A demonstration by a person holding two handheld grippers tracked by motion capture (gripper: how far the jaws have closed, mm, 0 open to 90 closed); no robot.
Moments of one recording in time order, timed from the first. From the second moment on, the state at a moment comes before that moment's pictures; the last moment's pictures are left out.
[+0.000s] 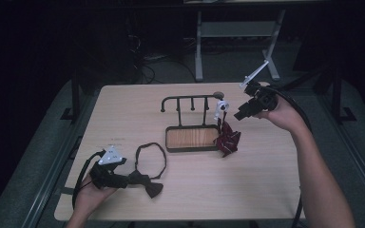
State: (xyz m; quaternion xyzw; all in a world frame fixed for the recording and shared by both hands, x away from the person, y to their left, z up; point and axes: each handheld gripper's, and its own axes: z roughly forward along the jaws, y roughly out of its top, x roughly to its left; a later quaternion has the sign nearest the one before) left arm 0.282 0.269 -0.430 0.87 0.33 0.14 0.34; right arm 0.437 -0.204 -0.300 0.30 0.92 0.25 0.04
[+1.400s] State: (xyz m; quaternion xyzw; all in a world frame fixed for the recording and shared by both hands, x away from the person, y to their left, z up) left arm 0.282 0.268 -0.431 0.87 0.33 0.14 0.34; right arm 0.386 -0.228 -0.366 0.31 0.90 0.30 0.03
